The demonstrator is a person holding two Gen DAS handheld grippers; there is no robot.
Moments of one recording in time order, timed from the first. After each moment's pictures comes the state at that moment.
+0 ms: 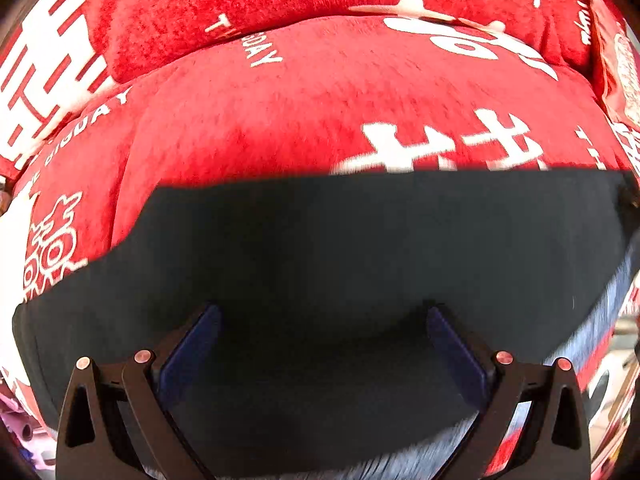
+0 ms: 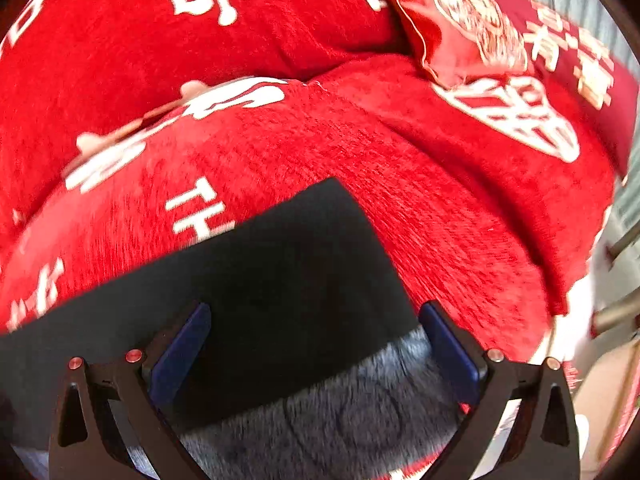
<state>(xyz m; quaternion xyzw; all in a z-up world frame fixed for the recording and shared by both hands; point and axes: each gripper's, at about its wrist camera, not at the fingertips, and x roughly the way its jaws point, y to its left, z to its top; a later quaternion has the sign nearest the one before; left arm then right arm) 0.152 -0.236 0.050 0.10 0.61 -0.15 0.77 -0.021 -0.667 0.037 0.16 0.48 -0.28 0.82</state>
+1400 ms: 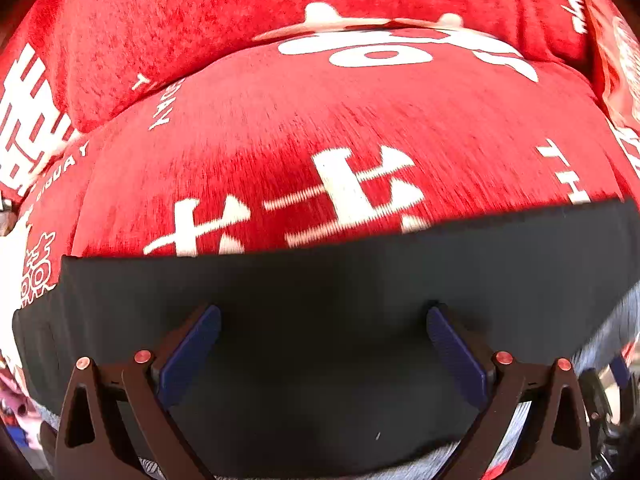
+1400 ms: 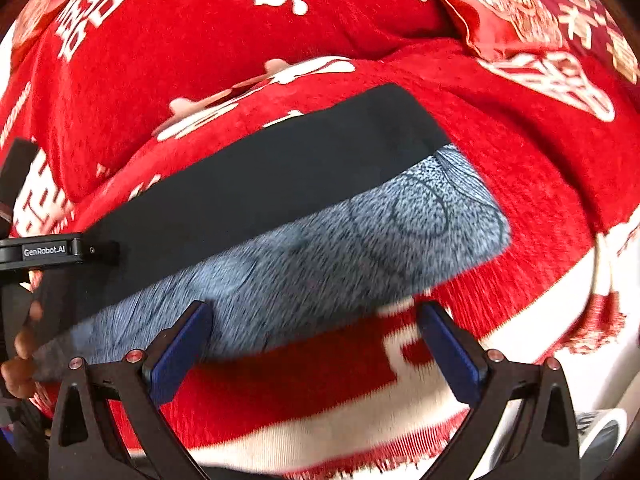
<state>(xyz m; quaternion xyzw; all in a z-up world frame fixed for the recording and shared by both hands) 0.138 -0.393 0.054 0.11 0.60 -0.11 0.78 -0.087 -0.629 0.022 0.21 0.44 -0.13 0.86</state>
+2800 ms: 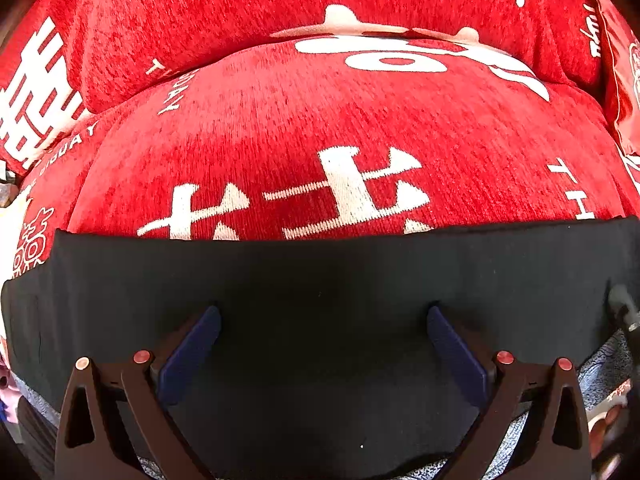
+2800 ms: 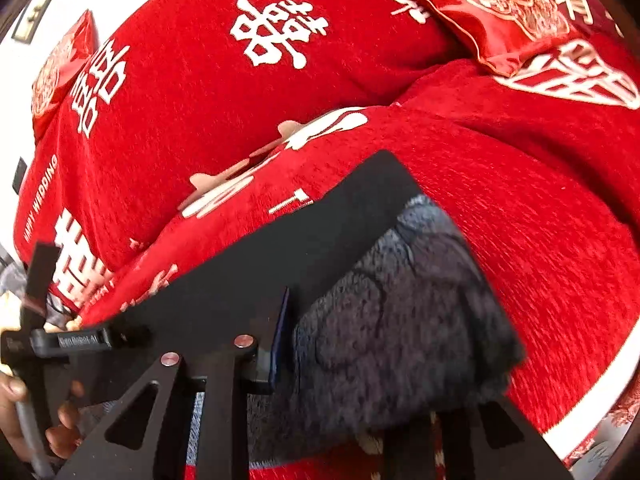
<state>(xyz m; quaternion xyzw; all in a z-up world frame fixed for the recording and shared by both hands) 0.121 -0.388 0.046 0.09 0.58 -0.09 0.80 -0.063 -0.673 0.016 0.30 0.34 -0.05 0.89</state>
